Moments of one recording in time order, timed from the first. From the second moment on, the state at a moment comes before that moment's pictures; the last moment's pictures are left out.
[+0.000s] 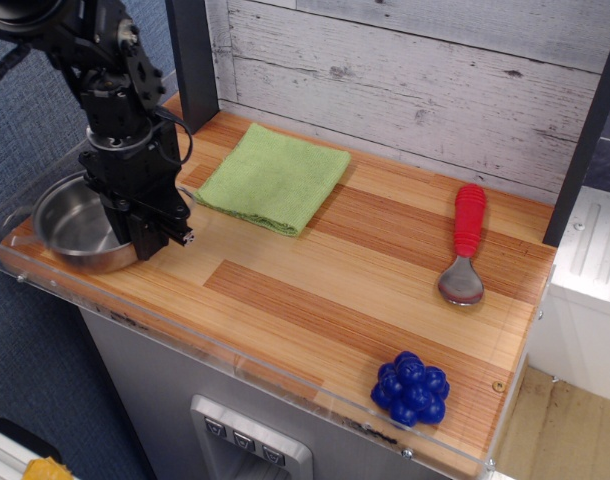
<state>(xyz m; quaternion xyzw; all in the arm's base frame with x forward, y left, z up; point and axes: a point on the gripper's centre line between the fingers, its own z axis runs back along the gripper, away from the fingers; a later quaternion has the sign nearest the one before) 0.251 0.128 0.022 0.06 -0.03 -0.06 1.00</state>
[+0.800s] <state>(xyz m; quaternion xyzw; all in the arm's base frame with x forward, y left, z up) 0.260 0.097 0.063 0.08 -0.05 -0.08 0.99</state>
